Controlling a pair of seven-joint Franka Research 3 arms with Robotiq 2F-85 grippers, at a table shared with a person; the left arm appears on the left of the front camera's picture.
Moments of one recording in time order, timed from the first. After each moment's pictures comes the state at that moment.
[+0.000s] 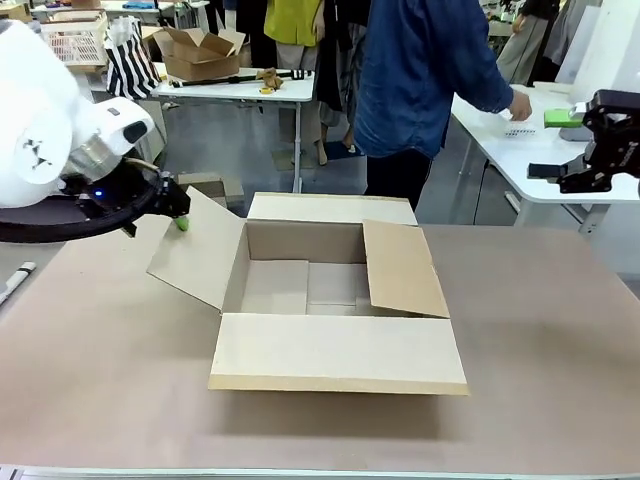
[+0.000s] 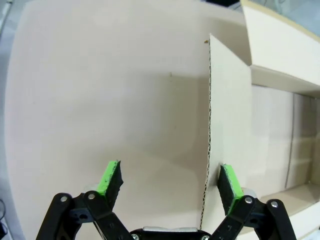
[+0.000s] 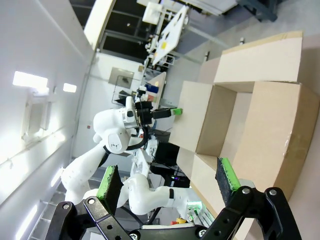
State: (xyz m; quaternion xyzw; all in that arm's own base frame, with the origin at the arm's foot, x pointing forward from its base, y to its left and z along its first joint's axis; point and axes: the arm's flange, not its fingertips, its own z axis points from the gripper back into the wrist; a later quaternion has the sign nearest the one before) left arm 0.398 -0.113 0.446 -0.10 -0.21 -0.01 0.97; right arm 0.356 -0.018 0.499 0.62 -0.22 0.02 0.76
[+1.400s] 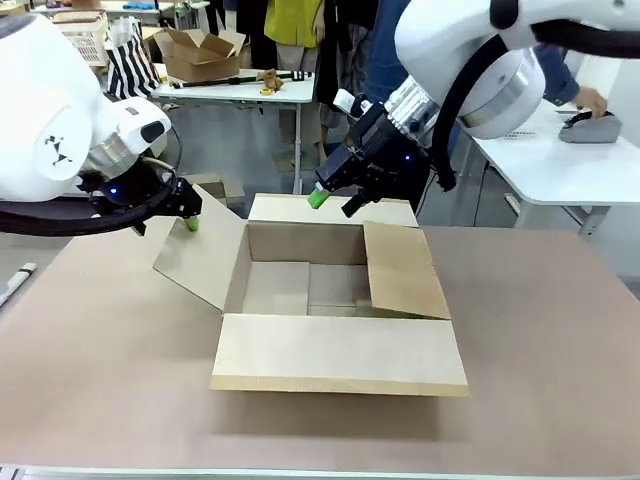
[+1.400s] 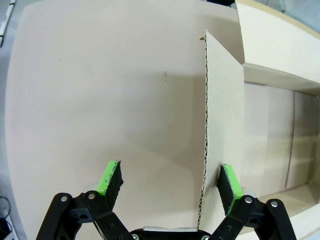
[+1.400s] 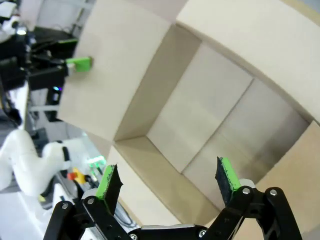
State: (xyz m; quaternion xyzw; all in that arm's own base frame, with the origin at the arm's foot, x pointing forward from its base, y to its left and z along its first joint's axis) left arm 0.401 -0.131 0.450 -0.08 -0.20 -0.02 0.98; right arm 0.466 0.297 0.472 0.33 -0.07 0.25 0.91
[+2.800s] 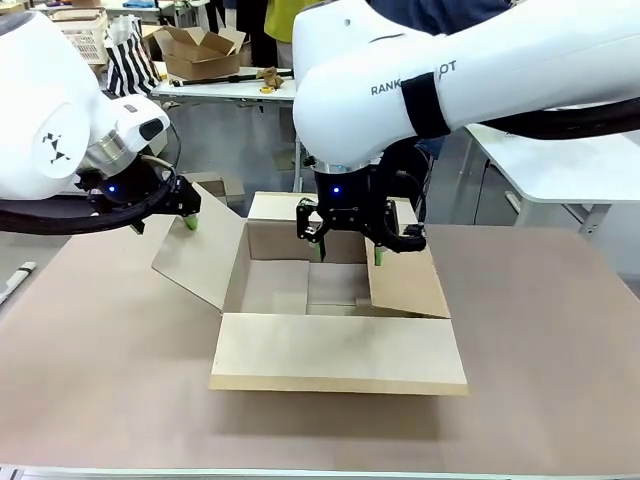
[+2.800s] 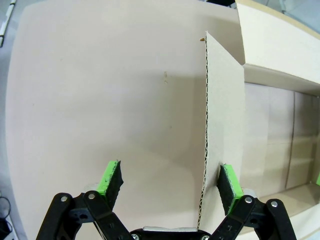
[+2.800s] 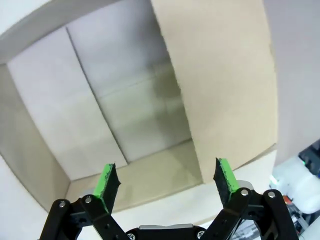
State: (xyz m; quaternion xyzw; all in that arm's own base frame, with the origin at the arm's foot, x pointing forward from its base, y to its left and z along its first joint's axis) left arm 0.401 -0.130 0.451 -0.08 -0.20 -0.02 0.98; right arm 0.405 0.384 0.442 -0.08 0.00 -0.16 0.98
